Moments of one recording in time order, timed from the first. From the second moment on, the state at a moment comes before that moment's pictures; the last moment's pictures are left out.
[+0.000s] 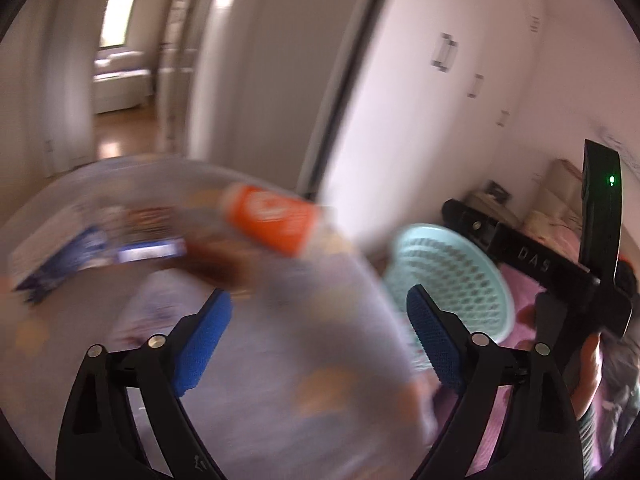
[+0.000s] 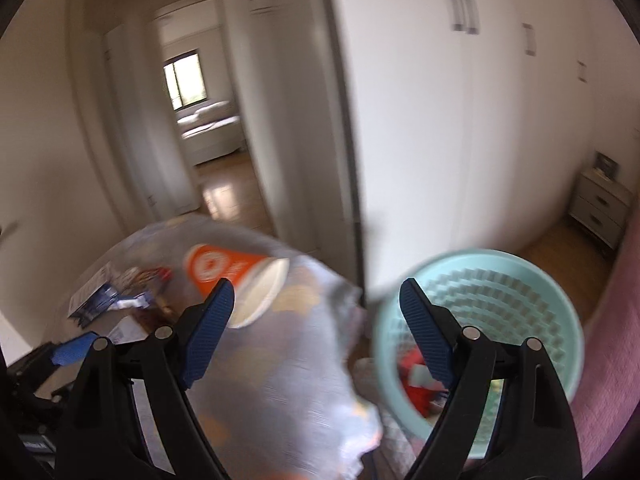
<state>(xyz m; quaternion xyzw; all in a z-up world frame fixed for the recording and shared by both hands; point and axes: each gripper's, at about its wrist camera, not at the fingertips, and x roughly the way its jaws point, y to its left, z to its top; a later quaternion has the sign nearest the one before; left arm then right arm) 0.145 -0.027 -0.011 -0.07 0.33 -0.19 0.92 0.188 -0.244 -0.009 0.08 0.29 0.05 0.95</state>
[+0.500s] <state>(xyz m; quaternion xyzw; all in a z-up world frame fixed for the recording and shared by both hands) 0.167 0.049 -0.058 -0.04 0.39 -0.12 0.91 0.290 -0.185 -0.050 0.04 0.33 0.06 0.94</state>
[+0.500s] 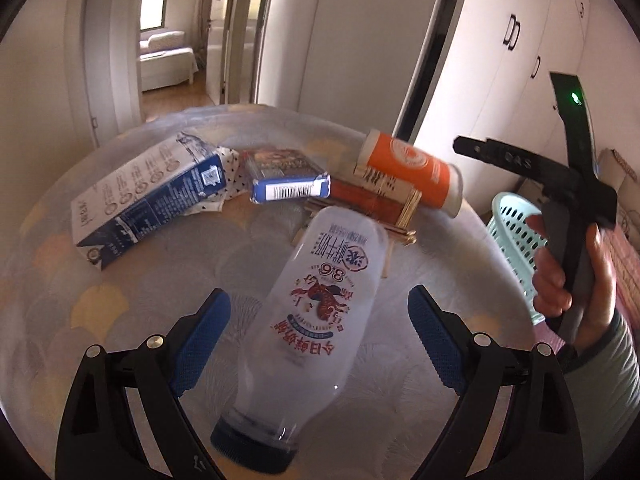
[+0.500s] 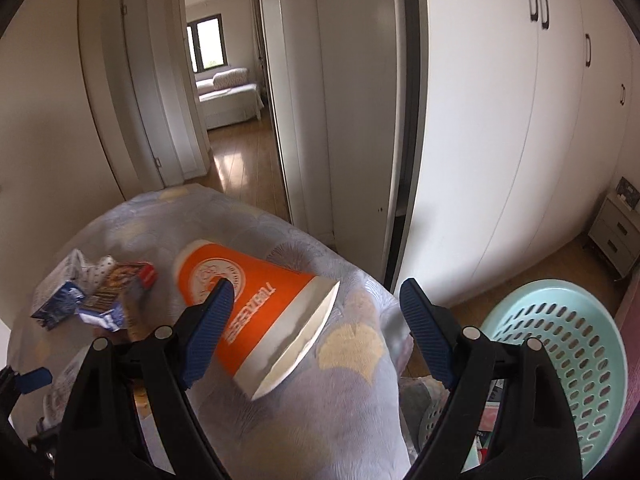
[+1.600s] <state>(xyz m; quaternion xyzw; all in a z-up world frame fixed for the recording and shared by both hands) 0.153 0.073 -0.076 -0.09 0.37 -0.10 0.92 0.264 -0.136 -0.044 0.03 0.34 0.26 0.90</state>
